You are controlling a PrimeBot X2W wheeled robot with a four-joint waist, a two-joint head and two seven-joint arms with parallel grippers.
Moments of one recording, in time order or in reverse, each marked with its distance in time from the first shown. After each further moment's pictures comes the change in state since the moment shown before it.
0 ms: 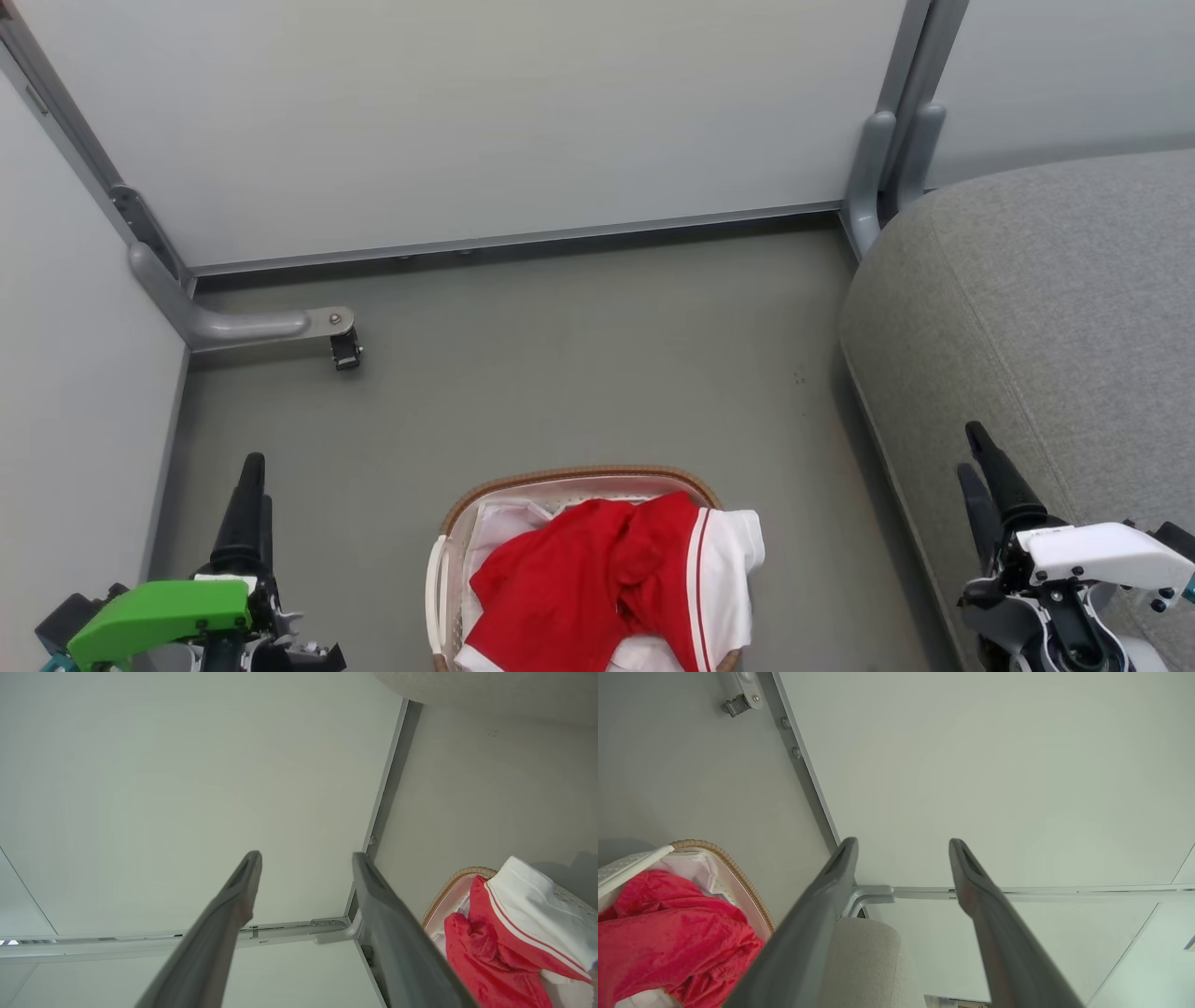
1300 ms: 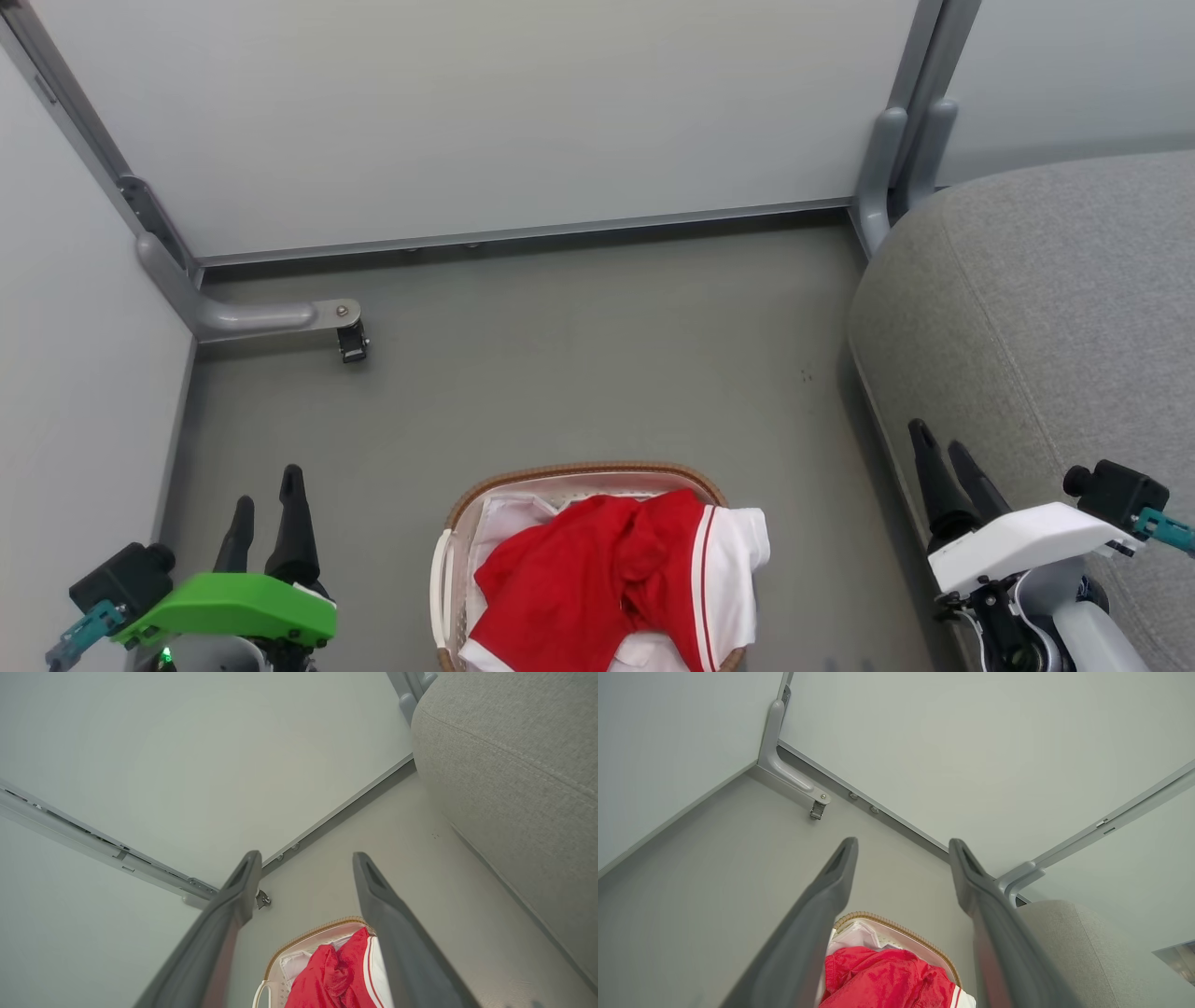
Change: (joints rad) left arm 0.002 0.035 -0.085 0.038 0.745 0.027 -0.151; right arm -0.038 -0.069 0.160 0.034 -0.641 0.000 -0.153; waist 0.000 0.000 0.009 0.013
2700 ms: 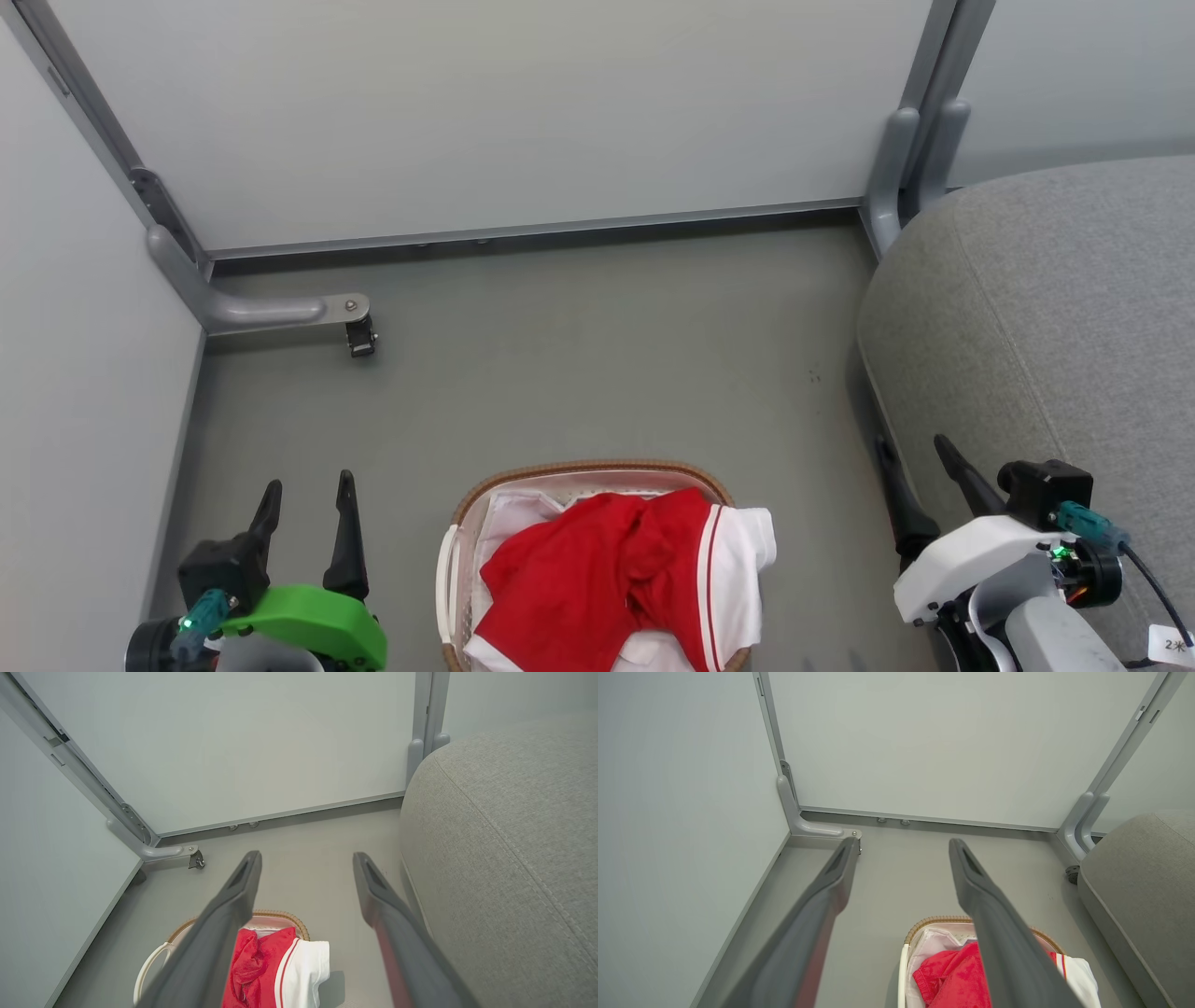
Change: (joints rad) left arm 0.014 0.028 -0.122 0.002 0.456 0.073 -0.111; right arm -0.042 0.001 0.046 0.122 -0.481 0.000 -0.111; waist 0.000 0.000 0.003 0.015
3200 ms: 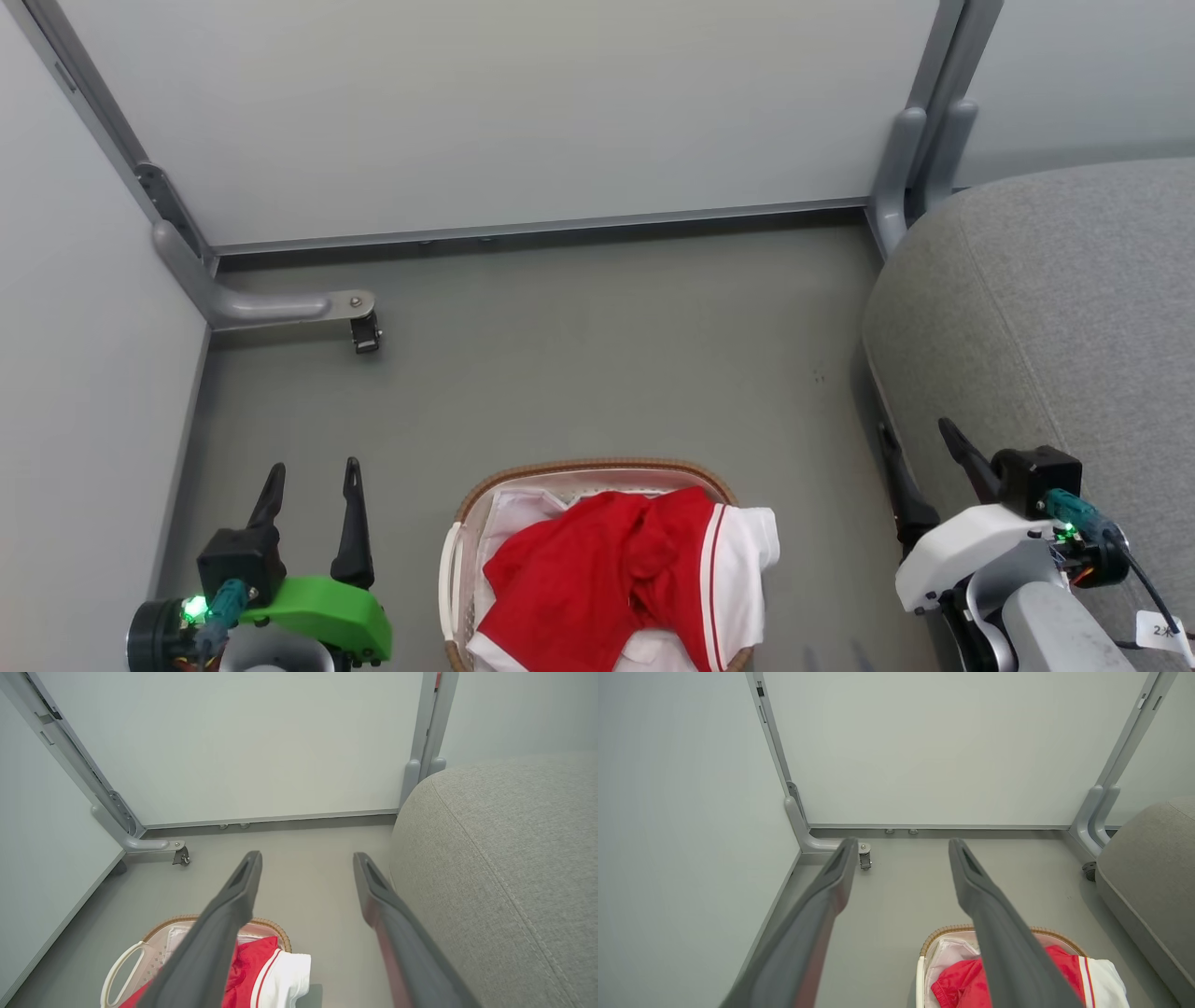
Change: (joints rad) left arm -0.024 -0.017 0.011 0.018 0.113 0.005 -0.030; right arm -0.045 0.009 -0.028 0.053 -0.127 0.000 -0.030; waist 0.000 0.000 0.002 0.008
